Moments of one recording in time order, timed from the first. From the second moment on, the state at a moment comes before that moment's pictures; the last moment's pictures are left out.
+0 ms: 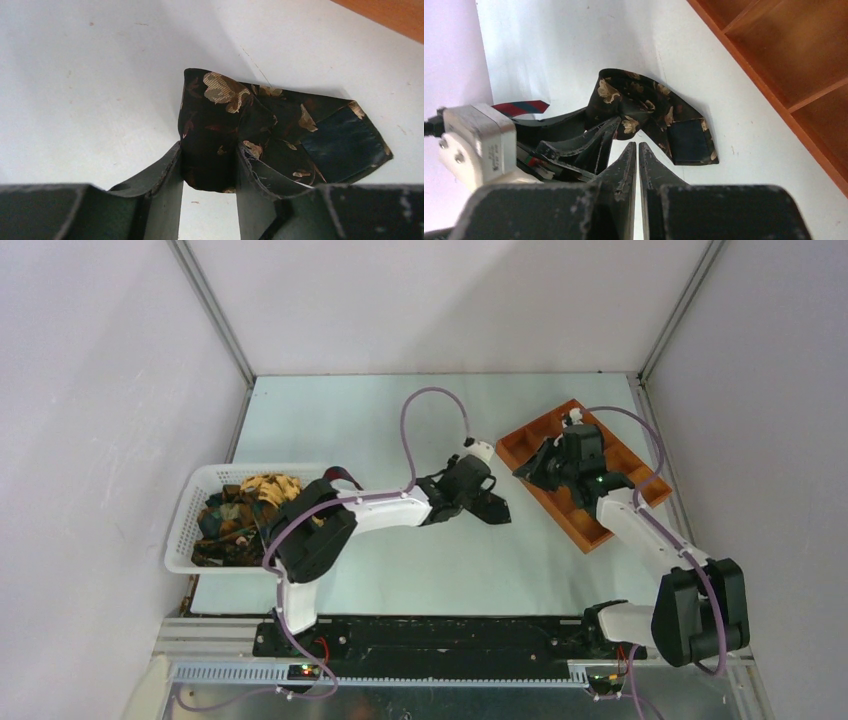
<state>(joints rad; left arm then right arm) -0.92 1.90 1.22 -0.07 -0.45 -0.23 0.25 1.28 0.83 -0.21 -0.24 0.75</state>
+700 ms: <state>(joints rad) -1.12 2.13 1.50 -0.28 -0.85 -0.08 0.17 1.21 0.78 -0.22 -0.26 0.72</state>
